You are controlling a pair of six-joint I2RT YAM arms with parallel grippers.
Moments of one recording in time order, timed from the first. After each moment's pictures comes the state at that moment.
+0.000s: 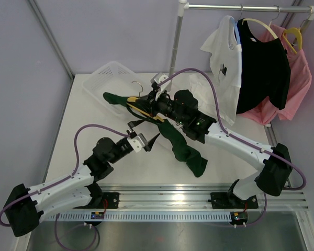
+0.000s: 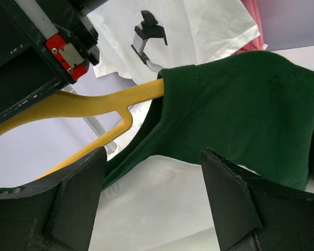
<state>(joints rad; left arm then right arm) -0.86 0.84 0.43 0.58 0.13 0.46 0.89 1.47 1.29 0.24 -0.10 0.07</state>
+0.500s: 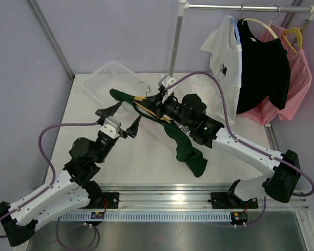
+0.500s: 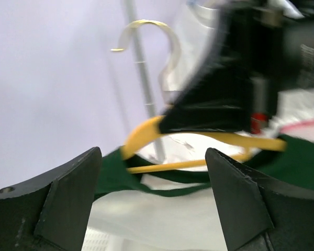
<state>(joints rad) -0.86 0.65 0.61 0.36 -0.16 0.33 0.90 1.38 1.21 0.24 -0.03 0.01</state>
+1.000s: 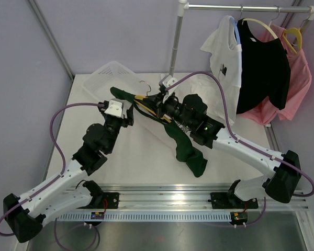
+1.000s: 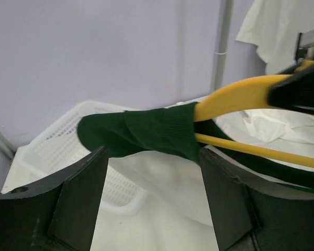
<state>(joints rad) -0.77 0.82 0.68 0.31 -0.48 0.22 0.90 1.37 1.21 0.26 -0.02 0.00</state>
